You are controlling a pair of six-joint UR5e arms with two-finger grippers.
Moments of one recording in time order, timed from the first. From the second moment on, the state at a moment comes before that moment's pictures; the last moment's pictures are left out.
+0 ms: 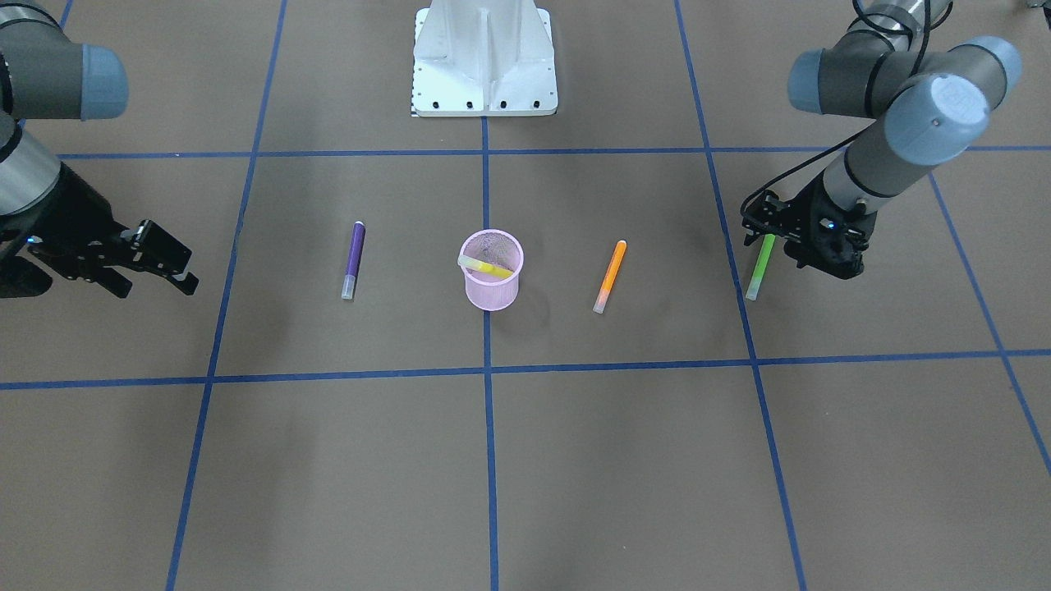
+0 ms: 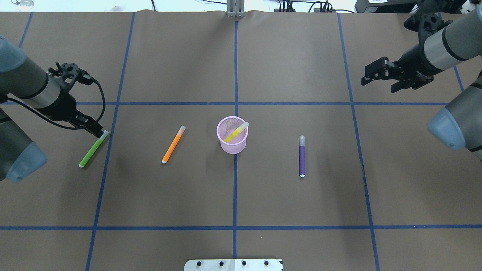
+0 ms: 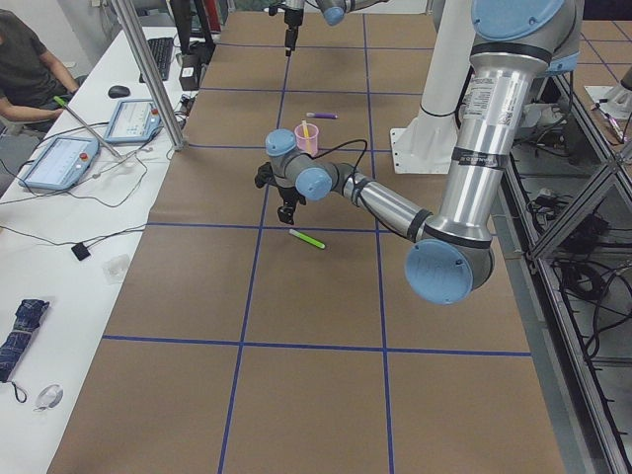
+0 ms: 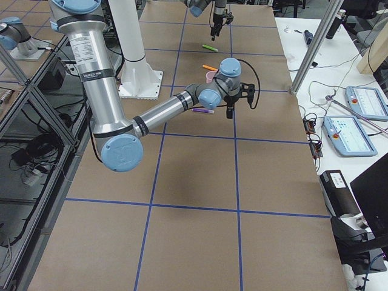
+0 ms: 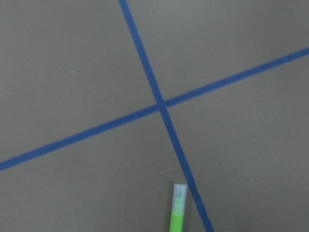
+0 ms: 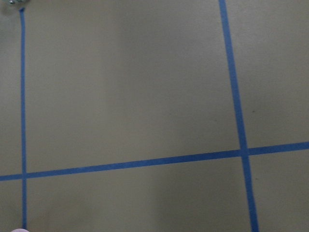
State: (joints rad) left arm -0.87 -1.79 -1.77 -1.70 -2.25 -0.38; right arm 1.06 -1.36 1.81 -1.25 2.27 0.97
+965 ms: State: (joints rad) left arm -0.83 -1.89 -1.62 -1.62 -2.19 -0.22; right arm 1.10 -1.45 1.78 -1.25 2.27 0.83
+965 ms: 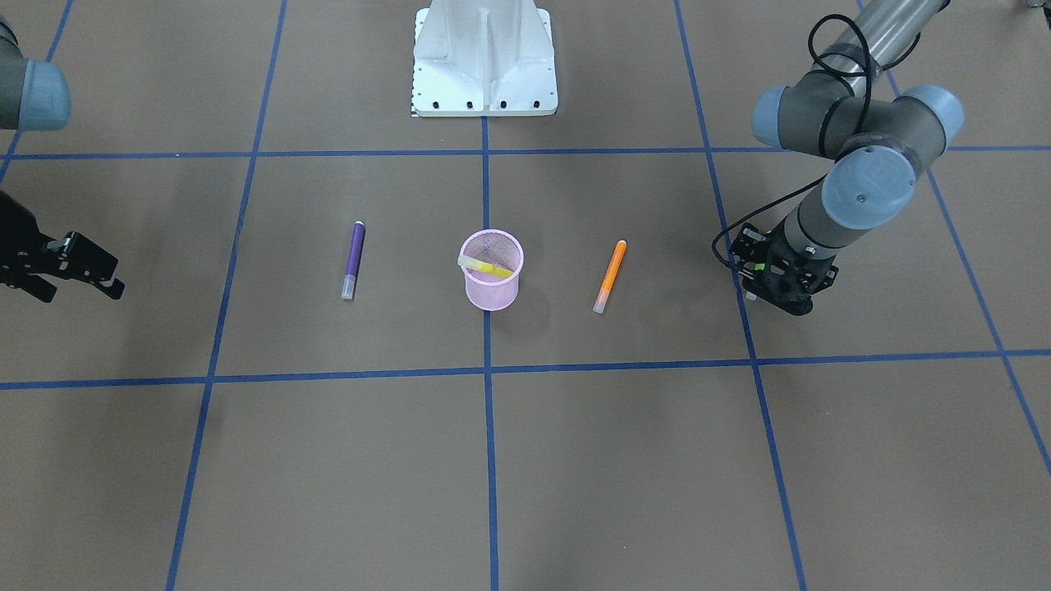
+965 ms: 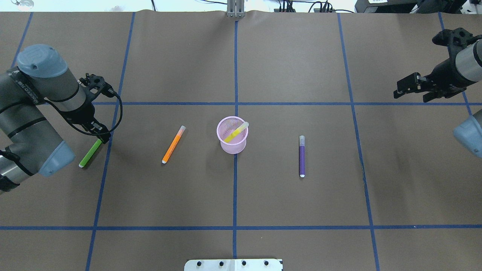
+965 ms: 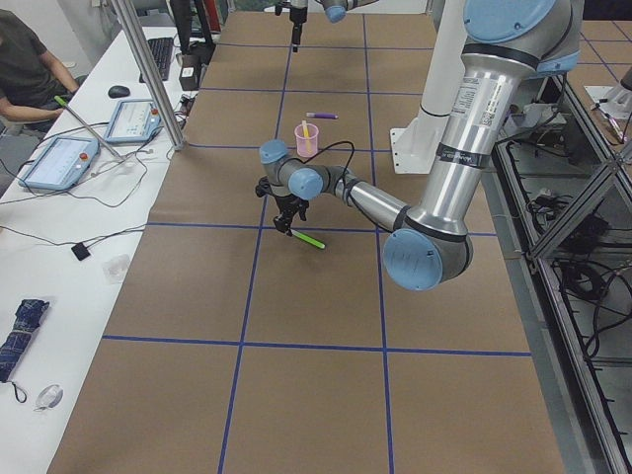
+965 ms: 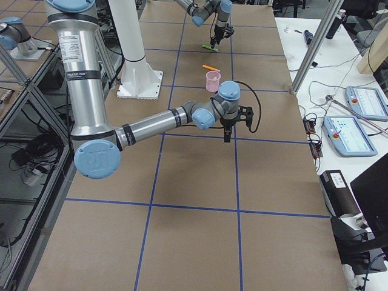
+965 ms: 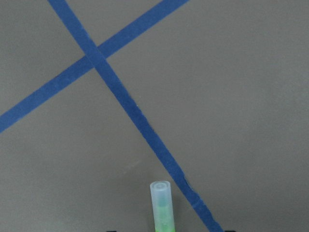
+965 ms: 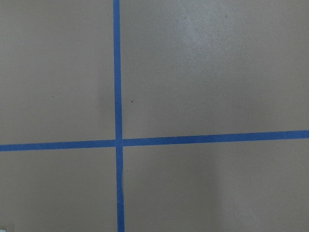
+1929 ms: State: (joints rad) left arm -0.81 -1.89 -1.58 -1.63 -2.19 -0.22; right arm 1.10 -1.44 1.78 -1.25 2.27 0.84
